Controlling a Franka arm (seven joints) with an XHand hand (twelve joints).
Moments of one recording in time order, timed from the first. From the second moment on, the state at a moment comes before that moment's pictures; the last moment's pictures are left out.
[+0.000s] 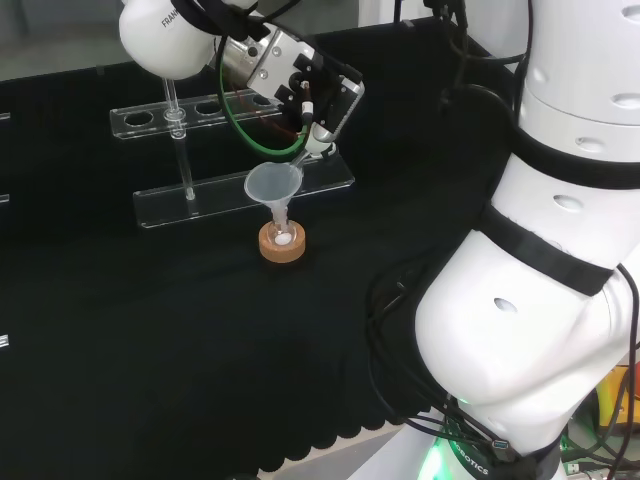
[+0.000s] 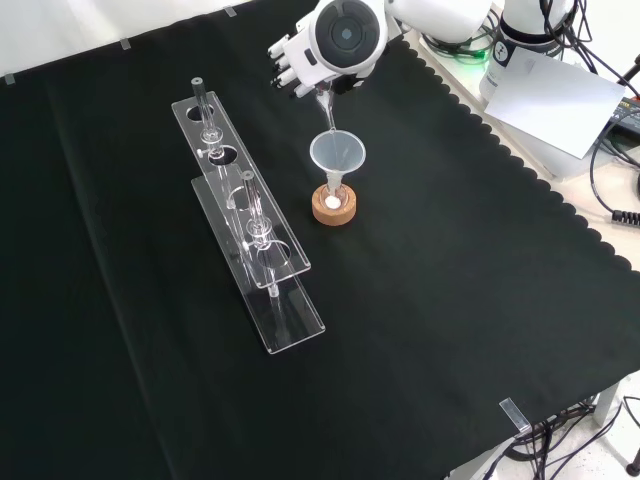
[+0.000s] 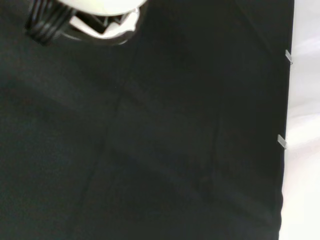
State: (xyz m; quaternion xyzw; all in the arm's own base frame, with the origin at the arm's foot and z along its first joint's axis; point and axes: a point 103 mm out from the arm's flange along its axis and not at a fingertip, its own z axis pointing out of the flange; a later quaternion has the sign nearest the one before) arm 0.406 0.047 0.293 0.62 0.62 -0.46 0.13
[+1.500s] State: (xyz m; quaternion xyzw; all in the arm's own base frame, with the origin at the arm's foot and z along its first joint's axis) arm 0.407 0.056 0.292 0.60 0.61 -0.49 0.16
